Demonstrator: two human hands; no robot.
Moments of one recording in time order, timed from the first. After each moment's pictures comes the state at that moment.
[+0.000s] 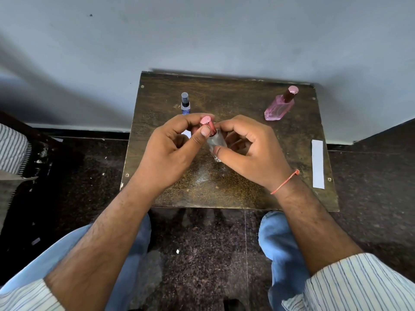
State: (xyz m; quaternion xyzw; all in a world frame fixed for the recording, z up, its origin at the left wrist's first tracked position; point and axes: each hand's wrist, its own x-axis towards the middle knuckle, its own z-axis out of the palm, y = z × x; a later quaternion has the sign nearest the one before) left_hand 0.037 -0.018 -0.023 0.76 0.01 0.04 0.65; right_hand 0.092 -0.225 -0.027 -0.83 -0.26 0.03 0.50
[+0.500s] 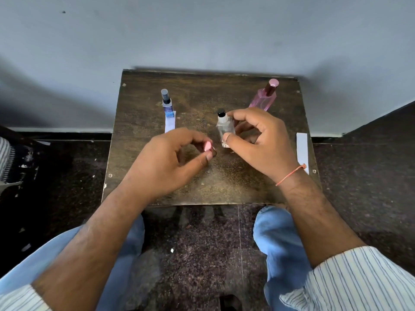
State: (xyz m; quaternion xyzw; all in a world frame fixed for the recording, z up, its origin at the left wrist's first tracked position) left_hand 0.027 -0.032 -0.021 0.89 -0.07 -0.02 0.46; right_hand 0.098 -0.266 -0.033 -0.85 -0.16 -0.01 0.50
